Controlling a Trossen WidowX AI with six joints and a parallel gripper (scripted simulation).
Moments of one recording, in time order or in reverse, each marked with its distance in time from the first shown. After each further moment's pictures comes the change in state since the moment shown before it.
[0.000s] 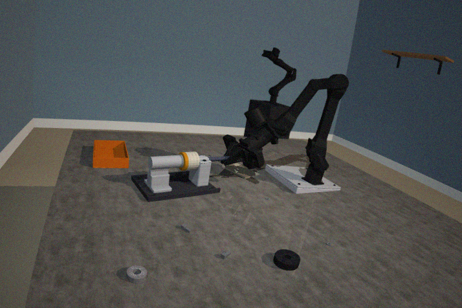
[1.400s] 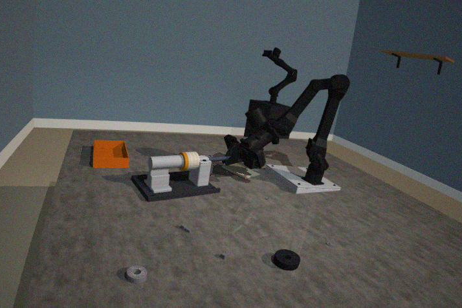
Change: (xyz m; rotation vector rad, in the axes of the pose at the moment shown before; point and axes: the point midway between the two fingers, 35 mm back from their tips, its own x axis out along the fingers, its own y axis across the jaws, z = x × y) arm -0.004 0.000 0.002 0.000 0.000 0.000
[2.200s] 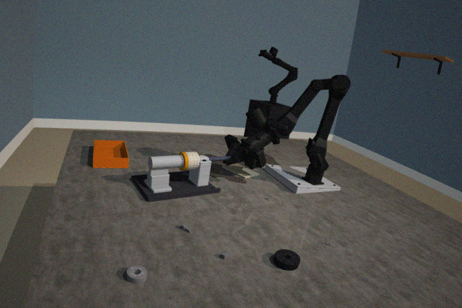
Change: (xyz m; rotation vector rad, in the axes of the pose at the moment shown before) arm -0.002 0.000 0.001 0.001 0.000 0.000
